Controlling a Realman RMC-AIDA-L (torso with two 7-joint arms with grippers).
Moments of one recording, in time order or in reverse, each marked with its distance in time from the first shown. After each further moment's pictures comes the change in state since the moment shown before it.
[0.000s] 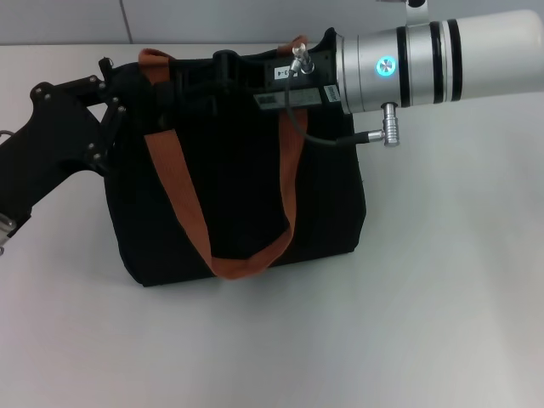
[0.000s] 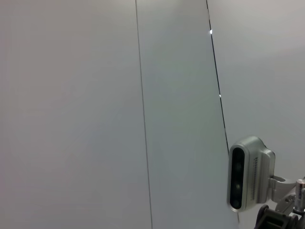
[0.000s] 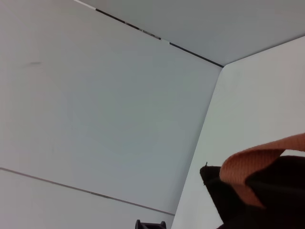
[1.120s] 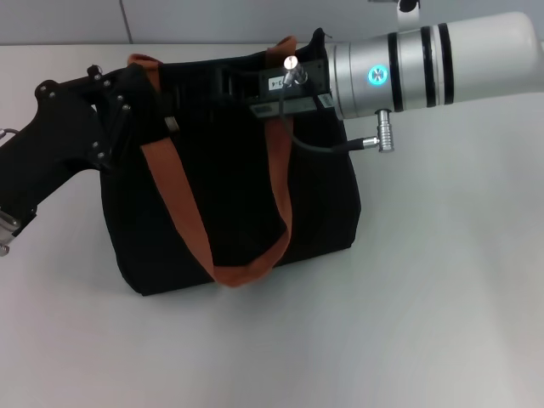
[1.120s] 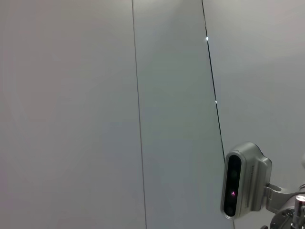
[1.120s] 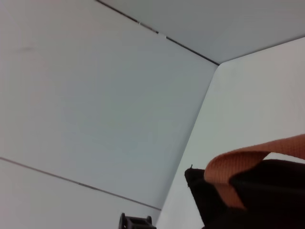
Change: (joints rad) left arm -0.009 -0.001 -0.003 -0.014 0.000 0.016 0.000; right arm 0.000 0.000 -0.076 -0.008 0.023 0.038 -0.040
